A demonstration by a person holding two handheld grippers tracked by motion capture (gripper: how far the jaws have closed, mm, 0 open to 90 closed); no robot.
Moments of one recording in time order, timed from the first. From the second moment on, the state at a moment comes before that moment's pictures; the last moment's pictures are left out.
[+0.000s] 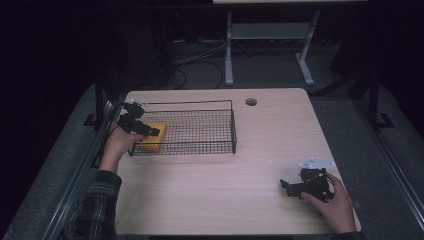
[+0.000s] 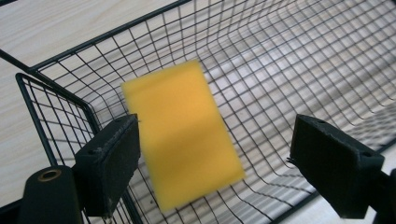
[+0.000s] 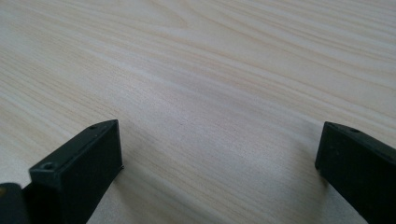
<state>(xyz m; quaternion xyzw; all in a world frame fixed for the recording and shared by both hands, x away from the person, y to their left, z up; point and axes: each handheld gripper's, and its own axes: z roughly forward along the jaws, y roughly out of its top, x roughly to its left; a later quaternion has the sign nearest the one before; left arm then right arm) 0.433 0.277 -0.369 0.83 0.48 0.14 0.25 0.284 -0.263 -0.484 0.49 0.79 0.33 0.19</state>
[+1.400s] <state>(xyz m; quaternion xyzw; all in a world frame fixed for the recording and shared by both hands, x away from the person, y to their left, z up) 0.316 0.267 -0.399 0.84 0.43 0.16 0.27 0.285 -0.262 -0.484 0.49 0.79 0.33 0.19</state>
